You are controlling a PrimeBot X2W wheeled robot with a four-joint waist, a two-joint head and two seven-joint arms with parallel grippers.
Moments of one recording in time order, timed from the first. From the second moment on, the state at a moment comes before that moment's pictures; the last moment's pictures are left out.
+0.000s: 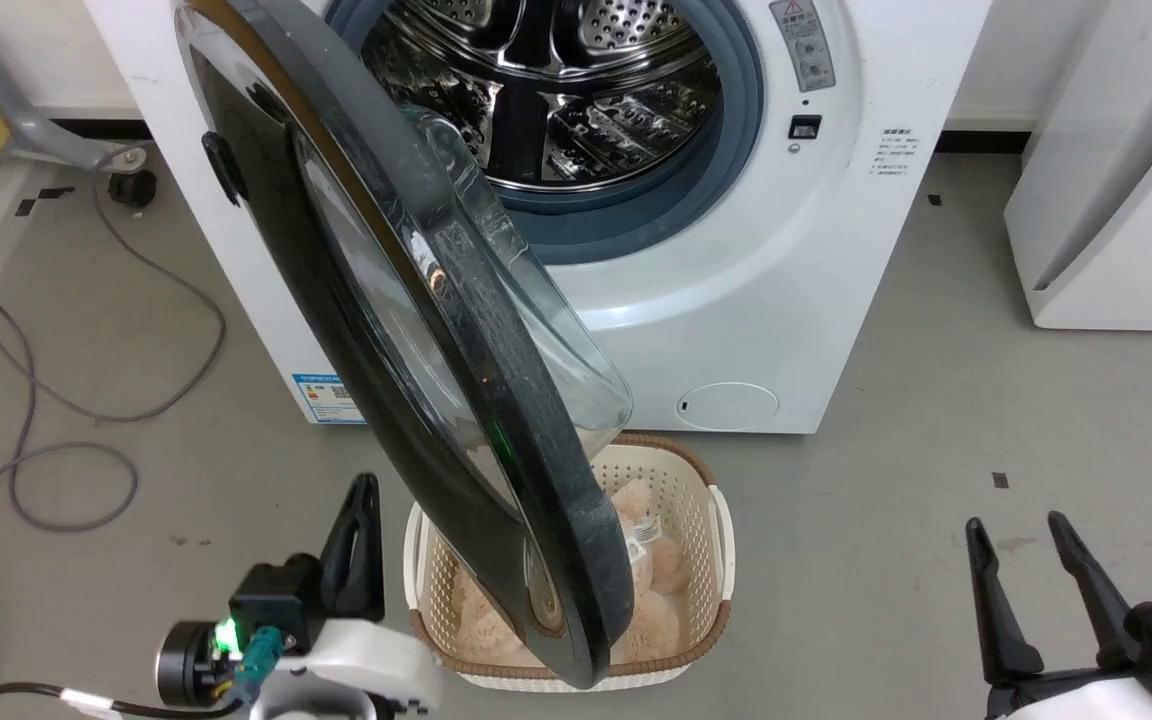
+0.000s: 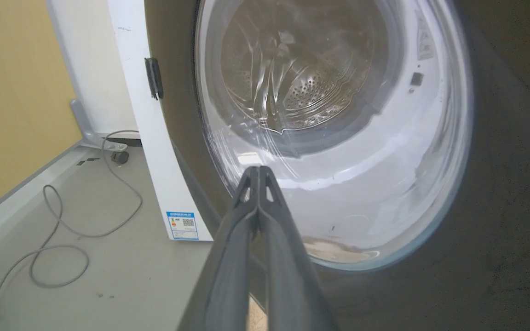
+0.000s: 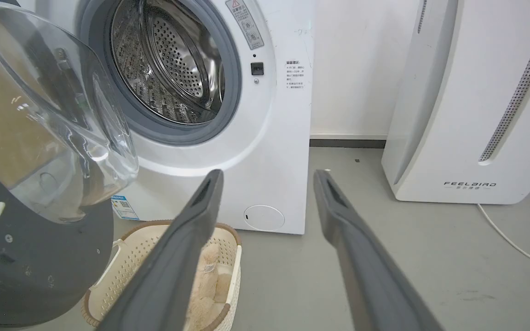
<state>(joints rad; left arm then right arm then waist) -0.08 0.05 -0.11 0.22 -0.13 0.04 -0.26 0.12 -0.06 -0.09 -0.08 0.12 0.13 -0.11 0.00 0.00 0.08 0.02</state>
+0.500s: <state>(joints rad) -0.19 0.06 -0.05 -0.13 -0.08 0.05 -0.26 0.12 -0.05 -0.10 -0.07 0.16 0.13 -0.11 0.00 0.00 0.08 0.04</state>
